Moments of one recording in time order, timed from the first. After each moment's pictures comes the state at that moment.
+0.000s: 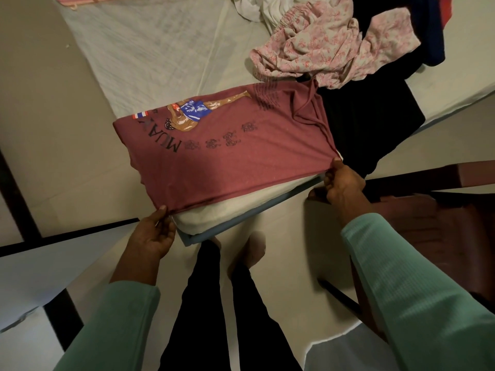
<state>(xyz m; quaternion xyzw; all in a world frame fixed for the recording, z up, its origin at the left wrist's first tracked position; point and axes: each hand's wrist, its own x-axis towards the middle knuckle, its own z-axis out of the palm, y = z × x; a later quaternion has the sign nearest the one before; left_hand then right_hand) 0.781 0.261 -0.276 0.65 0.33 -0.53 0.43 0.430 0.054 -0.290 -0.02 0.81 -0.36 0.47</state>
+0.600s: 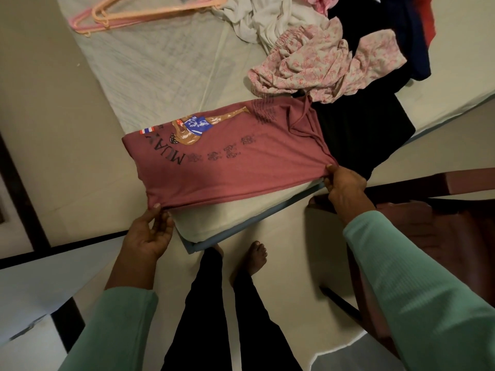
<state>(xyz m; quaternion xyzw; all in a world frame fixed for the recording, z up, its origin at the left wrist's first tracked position) 0.789 0.246 -0.236 0.59 0.36 -0.50 0.52 0.430 0.039 -0.256 -0.06 0.82 -0.32 0.46</state>
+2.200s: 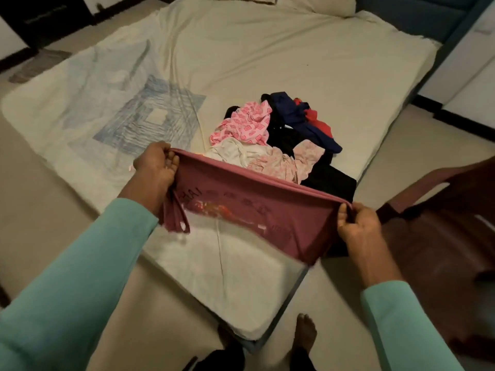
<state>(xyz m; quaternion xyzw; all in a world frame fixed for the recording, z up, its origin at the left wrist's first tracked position) 0.871 -0.143 0.036 0.62 -0.05 -0.56 0.54 0.477 0.044 -0.048 0.31 0.45 -0.73 0.41</state>
